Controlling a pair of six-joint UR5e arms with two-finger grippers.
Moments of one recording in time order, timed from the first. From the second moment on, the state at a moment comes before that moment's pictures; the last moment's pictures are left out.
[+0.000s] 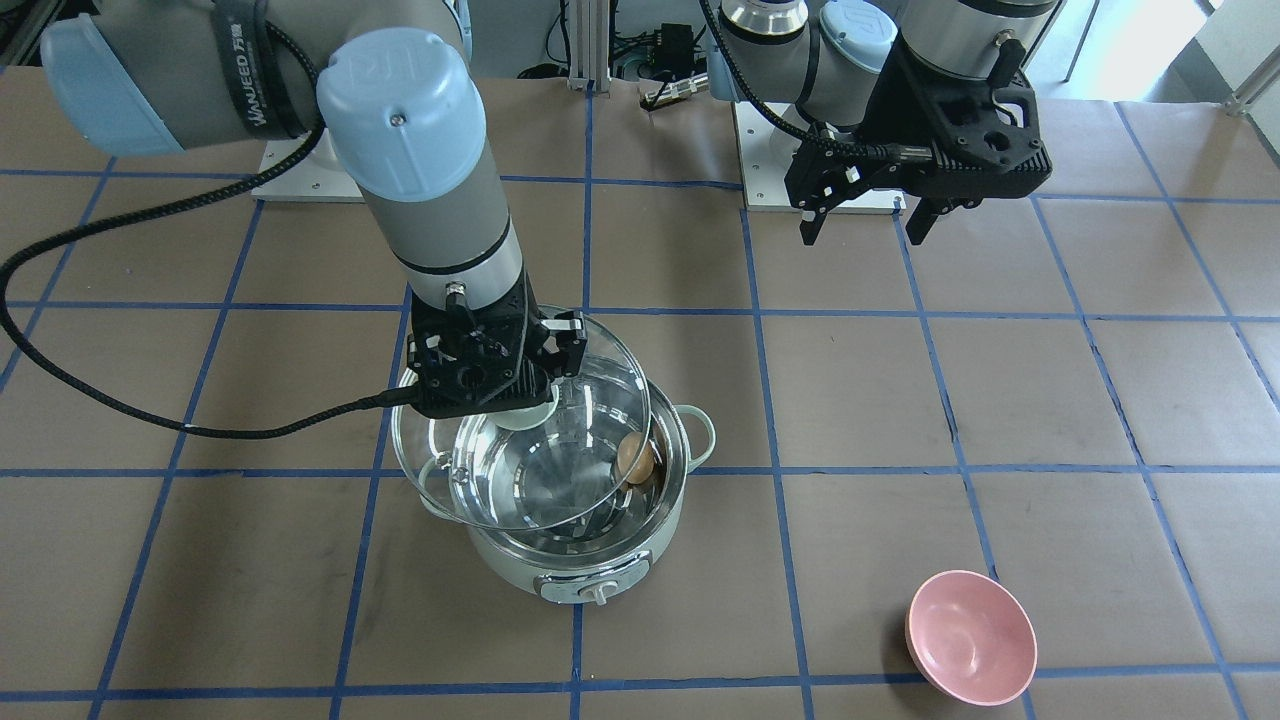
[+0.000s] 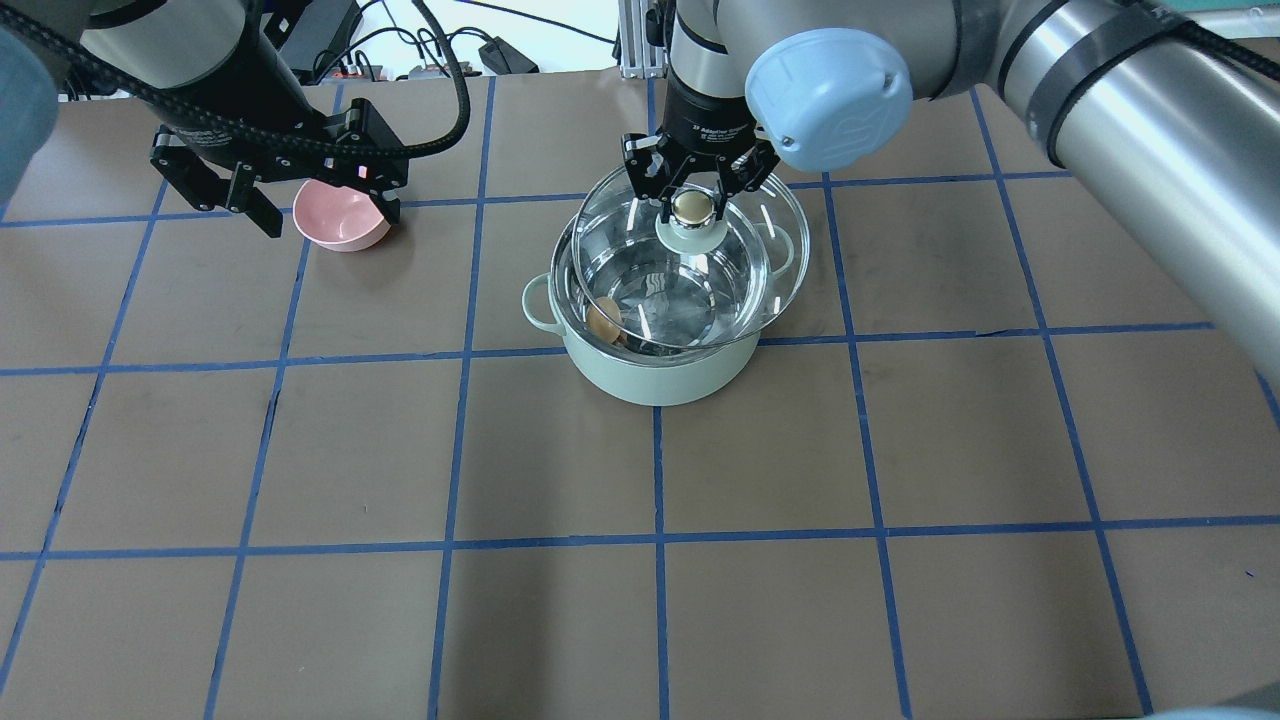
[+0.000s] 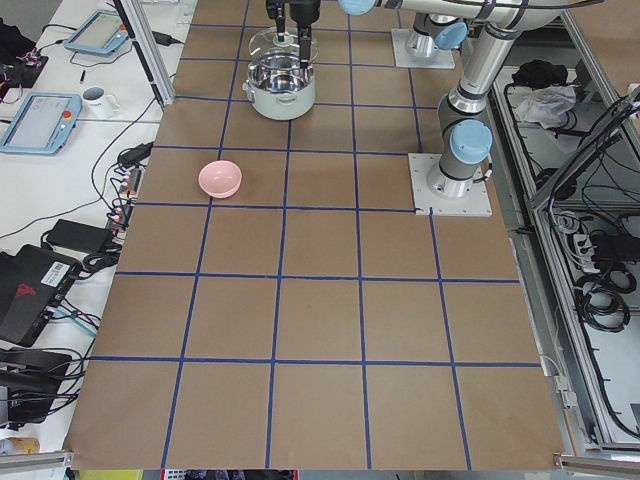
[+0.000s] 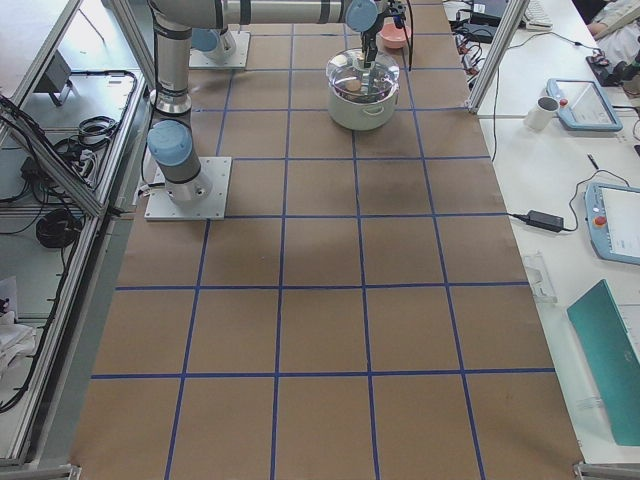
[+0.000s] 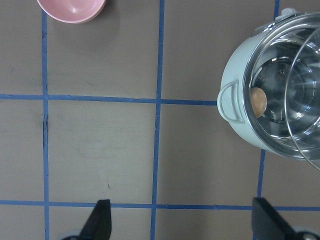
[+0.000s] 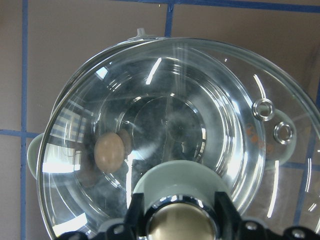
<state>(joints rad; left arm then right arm) -1.58 -1.54 -1.51 -1.61 1.54 -0.07 1.84 -1.22 1.37 -1.77 -1.47 0.17</state>
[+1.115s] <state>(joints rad) -1.58 -1.53 -1.51 -1.61 1.55 -0.07 1.87 -1.14 1.36 -1.82 -1.43 0.21</state>
